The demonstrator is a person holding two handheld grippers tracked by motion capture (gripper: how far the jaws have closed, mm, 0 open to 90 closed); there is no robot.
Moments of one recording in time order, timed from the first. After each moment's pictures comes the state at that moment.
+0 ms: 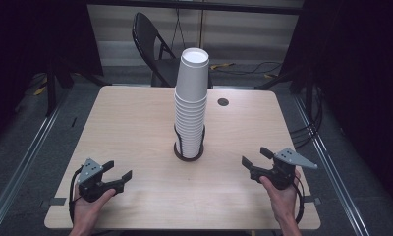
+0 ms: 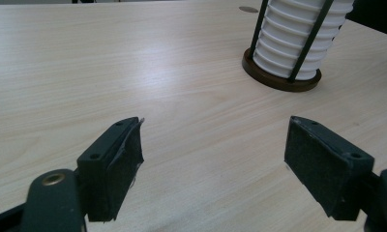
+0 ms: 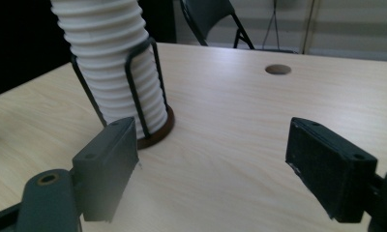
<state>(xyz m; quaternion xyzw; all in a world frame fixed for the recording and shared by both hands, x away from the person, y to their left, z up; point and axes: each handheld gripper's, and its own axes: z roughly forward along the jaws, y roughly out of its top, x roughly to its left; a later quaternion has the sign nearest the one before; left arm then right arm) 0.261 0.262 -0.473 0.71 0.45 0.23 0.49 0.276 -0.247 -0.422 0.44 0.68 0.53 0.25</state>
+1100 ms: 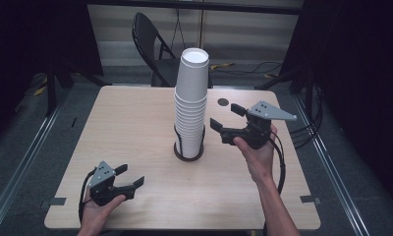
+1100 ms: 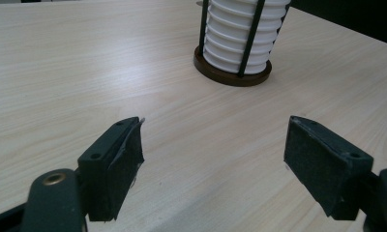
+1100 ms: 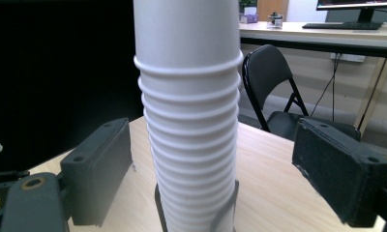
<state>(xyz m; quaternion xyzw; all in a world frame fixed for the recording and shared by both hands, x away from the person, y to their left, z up) 0.254 0.233 -0.472 0.74 0.40 0.20 0.50 0.324 -0.163 -0.309 0.33 0.70 0.59 0.24</state>
